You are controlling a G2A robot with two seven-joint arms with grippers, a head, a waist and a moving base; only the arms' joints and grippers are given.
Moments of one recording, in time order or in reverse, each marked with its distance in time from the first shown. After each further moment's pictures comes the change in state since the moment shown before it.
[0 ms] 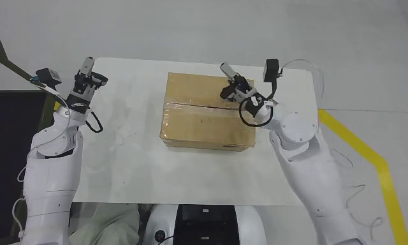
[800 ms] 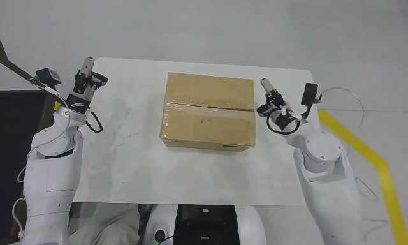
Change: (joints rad) left arm 0.000 0.000 0.000 0.000 0.000 0.000 0.000; right arm -0.279 0.038 0.264 -0.193 -0.106 0.172 -0.116
